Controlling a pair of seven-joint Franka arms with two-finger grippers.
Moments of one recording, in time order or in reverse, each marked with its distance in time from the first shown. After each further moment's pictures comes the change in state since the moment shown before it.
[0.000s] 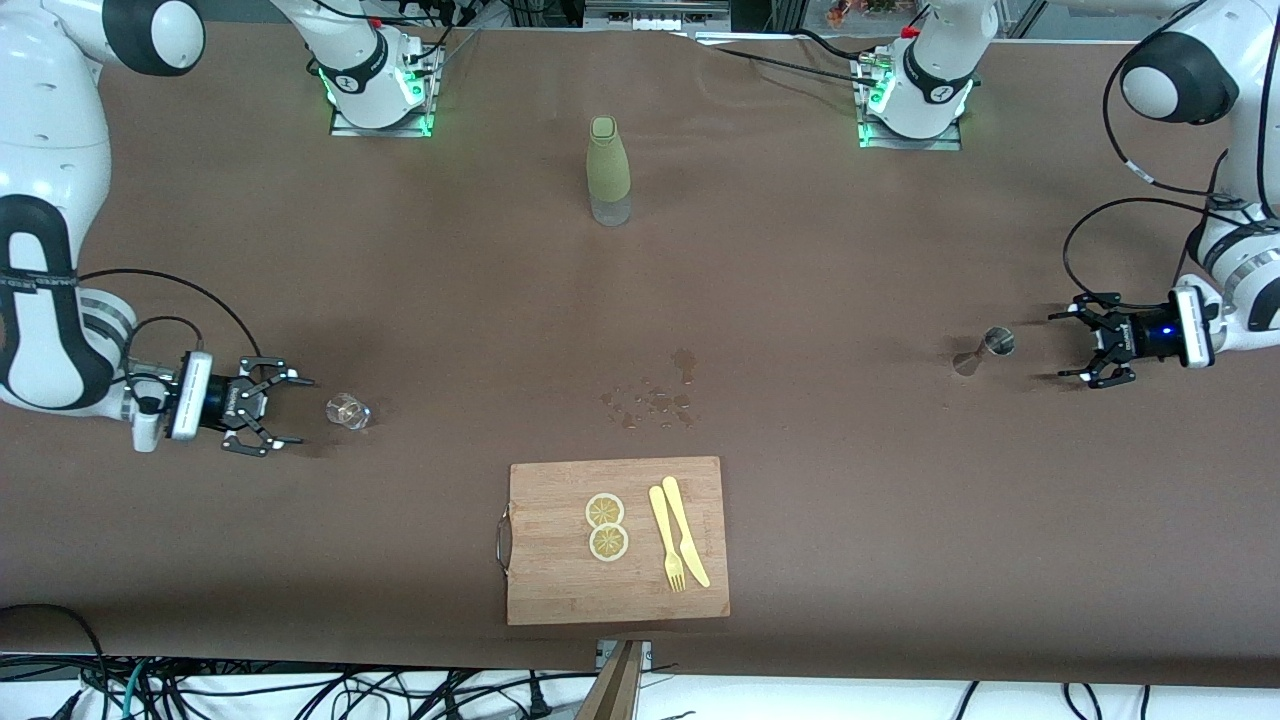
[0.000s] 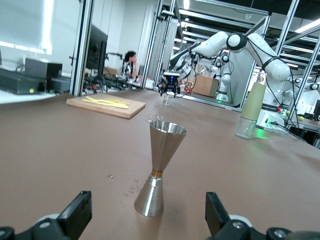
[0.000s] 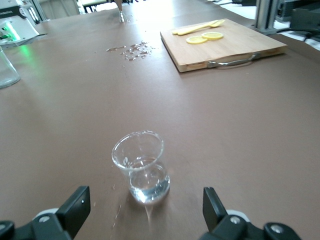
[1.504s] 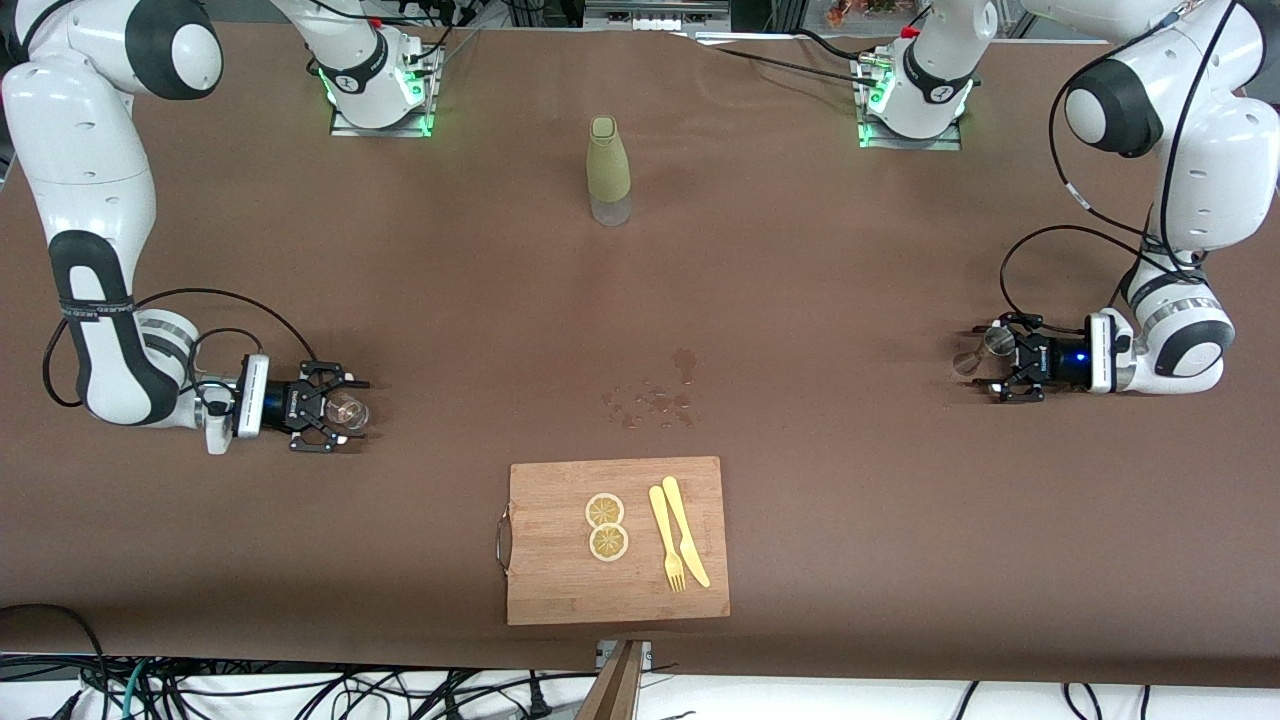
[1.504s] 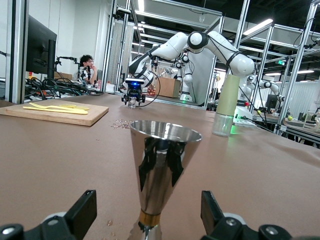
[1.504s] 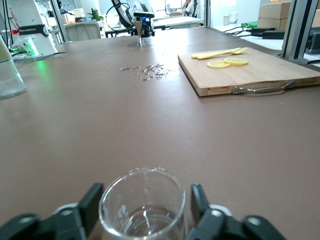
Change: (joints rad) left arm -0.170 0.049 -0.017 0.010 -0.008 -0.019 0.061; right arm 0.002 0.074 0.080 0.007 0.069 -0.019 -0.109
